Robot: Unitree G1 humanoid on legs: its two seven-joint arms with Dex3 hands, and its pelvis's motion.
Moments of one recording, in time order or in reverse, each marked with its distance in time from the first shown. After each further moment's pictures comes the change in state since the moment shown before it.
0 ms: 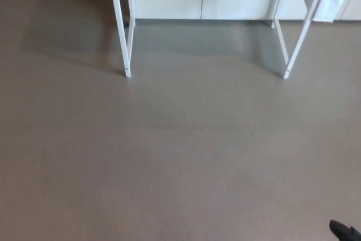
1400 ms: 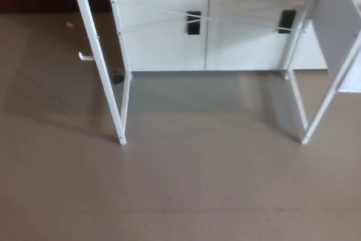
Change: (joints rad) left_arm 0.065 -0.019 0.028 0.350 0.003 -0.274 0.029; right_arm 0.088 -0.018 -0.047 0.145 0.023 -0.082 0.036
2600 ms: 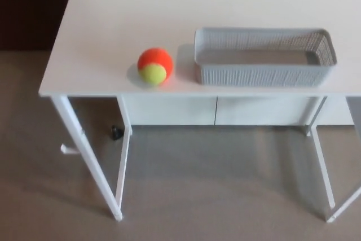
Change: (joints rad) left_arm 0.014 0.038 -0.054 -0.068 0.029 -0.021 0.054; right_arm -0.041 -0.037 0.011 0.102 0.013 -0.059 0.029
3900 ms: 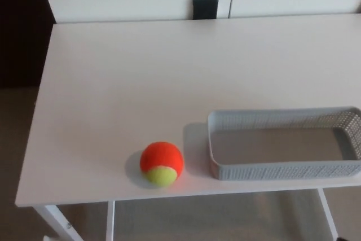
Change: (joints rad) left_arm -0.029 0.016 -0.025 -0.115 0.011 0.028 0.073; right_arm -0.091 0.001 0.047 -0.038 -0.043 0.020 -0.035
